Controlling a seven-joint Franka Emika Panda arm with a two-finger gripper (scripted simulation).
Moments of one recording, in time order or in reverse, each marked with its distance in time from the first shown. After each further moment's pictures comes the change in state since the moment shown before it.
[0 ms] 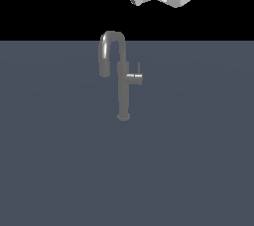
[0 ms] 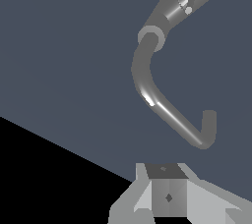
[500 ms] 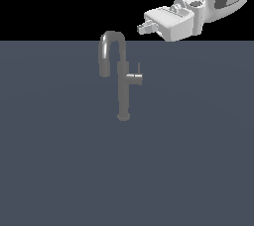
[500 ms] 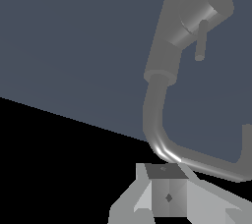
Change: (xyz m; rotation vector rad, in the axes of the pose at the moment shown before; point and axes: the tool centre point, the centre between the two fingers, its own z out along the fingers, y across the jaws) arm 0.076 0.001 0.010 0.231 -0.181 0.228
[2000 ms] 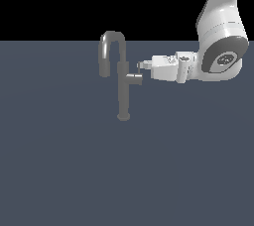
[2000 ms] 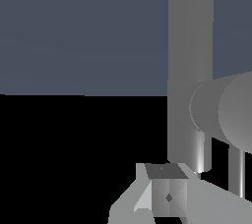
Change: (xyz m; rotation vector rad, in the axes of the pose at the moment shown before) arm 0.105 0.006 0.024 0.327 -0.260 0.325
